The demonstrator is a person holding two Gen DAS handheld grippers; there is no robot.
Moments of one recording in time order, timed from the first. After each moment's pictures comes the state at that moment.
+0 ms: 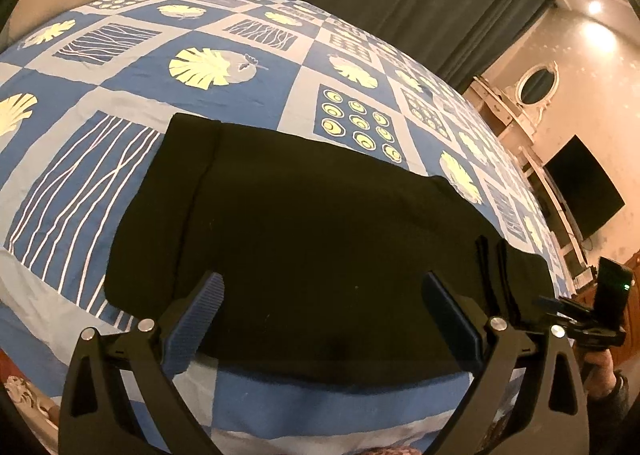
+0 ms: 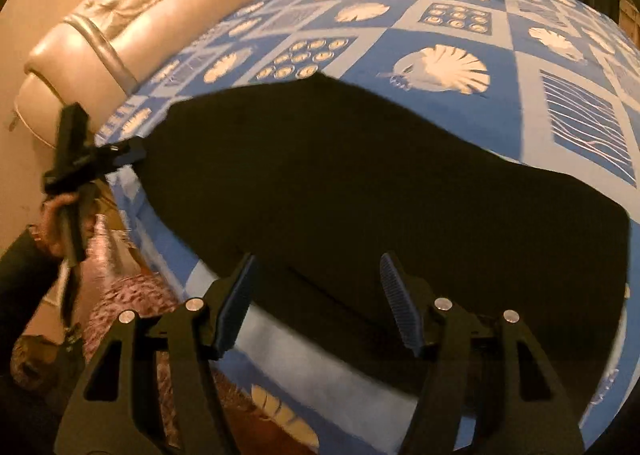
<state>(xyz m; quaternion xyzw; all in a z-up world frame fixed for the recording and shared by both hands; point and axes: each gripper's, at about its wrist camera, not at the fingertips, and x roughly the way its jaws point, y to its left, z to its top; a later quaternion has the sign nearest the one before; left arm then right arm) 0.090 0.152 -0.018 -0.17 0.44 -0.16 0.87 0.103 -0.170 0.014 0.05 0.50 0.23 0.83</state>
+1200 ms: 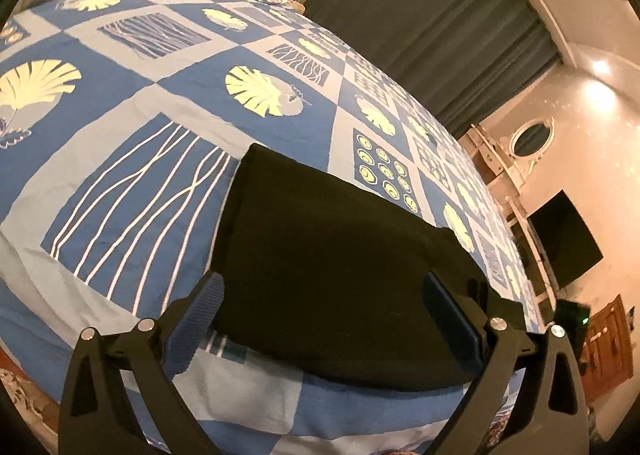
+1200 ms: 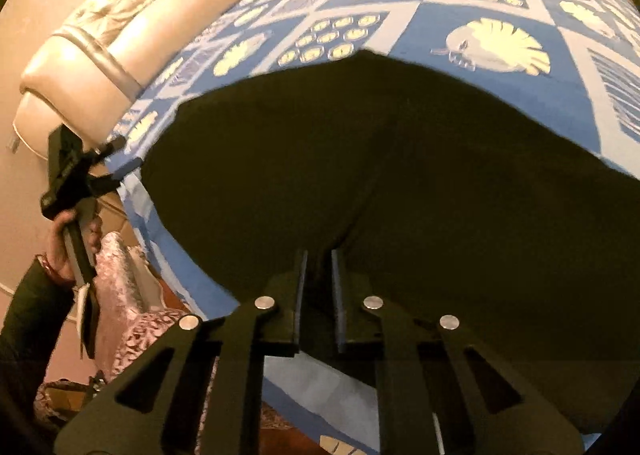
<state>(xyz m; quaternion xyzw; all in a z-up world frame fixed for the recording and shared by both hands) 0.092 0.231 -0.021 -0.26 0.39 -0.15 0.87 0.124 -0.109 -0.005 0.10 0.53 0.24 0.81</state>
